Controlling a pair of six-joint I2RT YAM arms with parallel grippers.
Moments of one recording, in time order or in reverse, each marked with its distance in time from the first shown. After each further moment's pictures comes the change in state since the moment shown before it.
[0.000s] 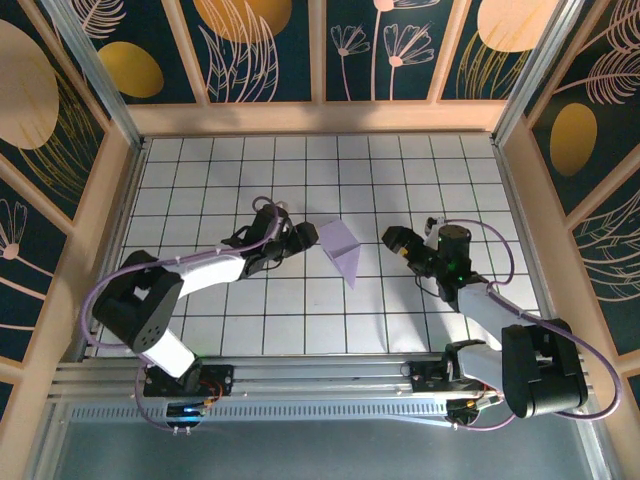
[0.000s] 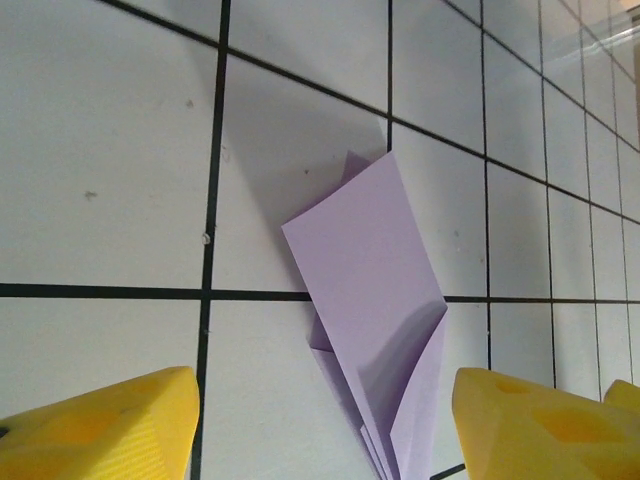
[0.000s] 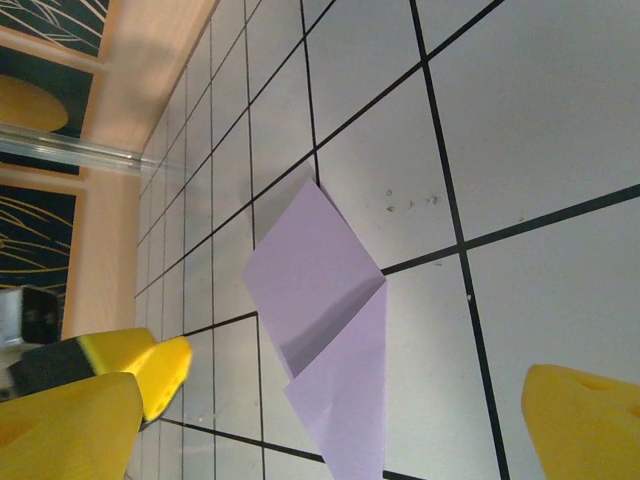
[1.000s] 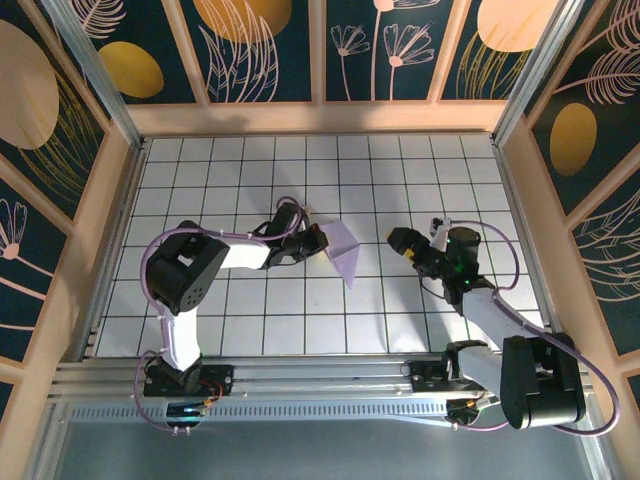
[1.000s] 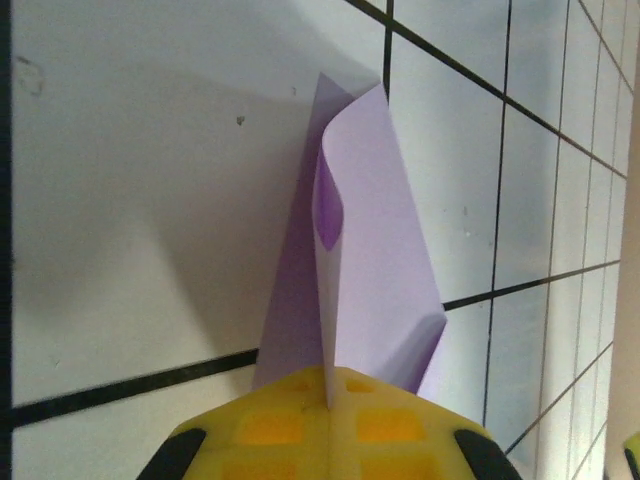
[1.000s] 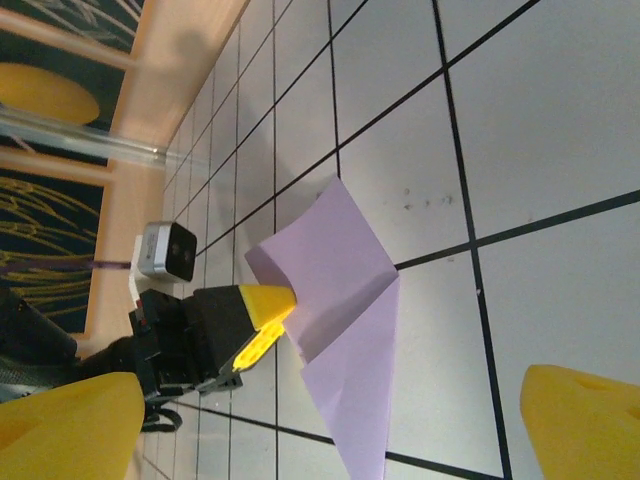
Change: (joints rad) left arm 0.000 0.286 0.124 0.158 0.192 -0.054; right arm -0.063 -0.063 -0.020 -0.019 -0.099 -0.042
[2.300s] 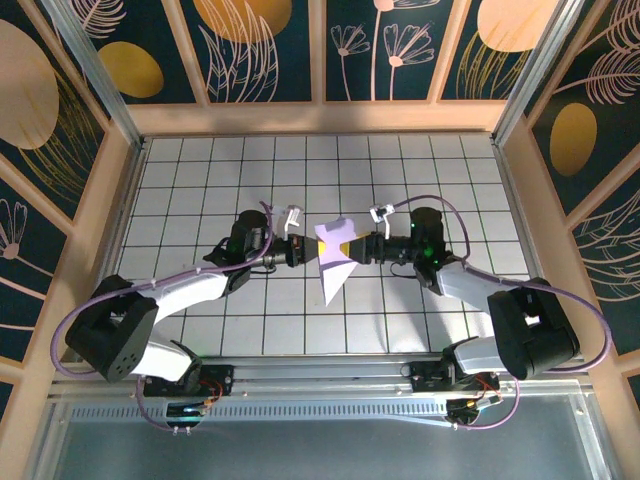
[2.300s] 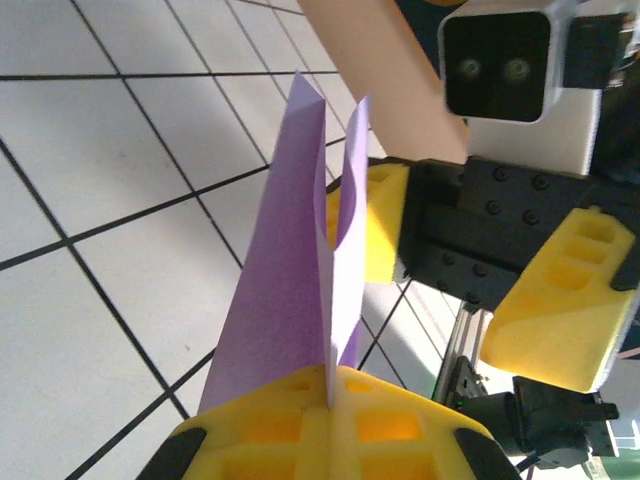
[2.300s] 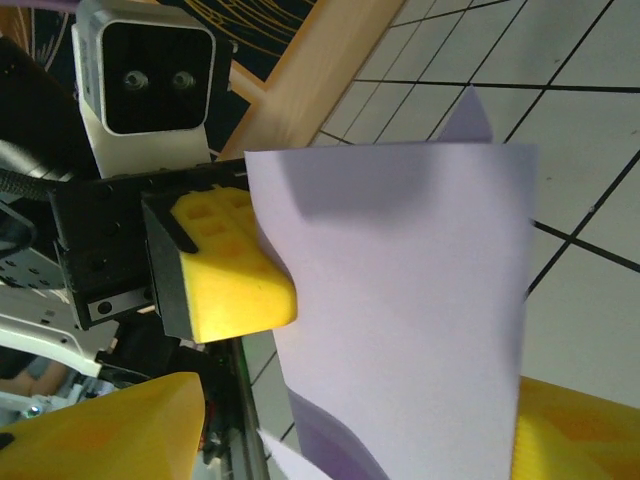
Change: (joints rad) left arm 0.011 -0.491 -0.291 0.128 0.301 0.313; right arm 0.274 0.275 0.183 0.248 -0.373 -0.262
